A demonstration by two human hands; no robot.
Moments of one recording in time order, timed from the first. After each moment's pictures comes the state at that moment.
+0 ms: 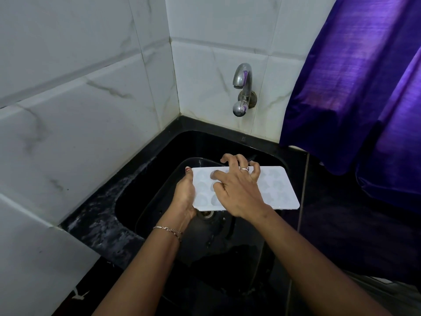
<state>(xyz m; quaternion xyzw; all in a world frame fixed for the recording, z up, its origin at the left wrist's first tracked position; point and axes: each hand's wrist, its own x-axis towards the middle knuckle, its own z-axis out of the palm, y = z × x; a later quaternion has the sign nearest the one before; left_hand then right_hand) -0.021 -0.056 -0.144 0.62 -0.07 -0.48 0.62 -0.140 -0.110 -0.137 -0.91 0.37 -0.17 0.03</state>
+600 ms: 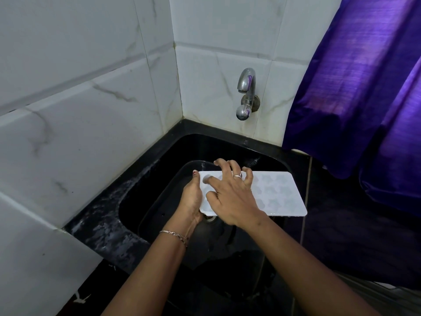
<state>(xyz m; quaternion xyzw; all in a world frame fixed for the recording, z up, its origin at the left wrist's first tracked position) -0.022 -0.057 -0.151 0.60 -0.06 -0.50 0.62 -0.124 -0.095 -0.137 -0.92 0.35 -0.14 0.00</state>
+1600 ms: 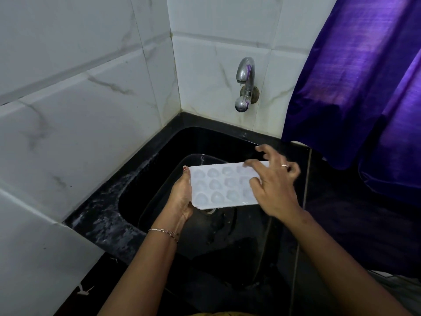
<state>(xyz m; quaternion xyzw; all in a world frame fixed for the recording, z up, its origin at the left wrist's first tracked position) -0.005 -0.042 -0.158 0.58 -0.06 -0.53 0.62 -0.194 -0.125 -0.131 -0.87 0.42 -0.24 0.06</state>
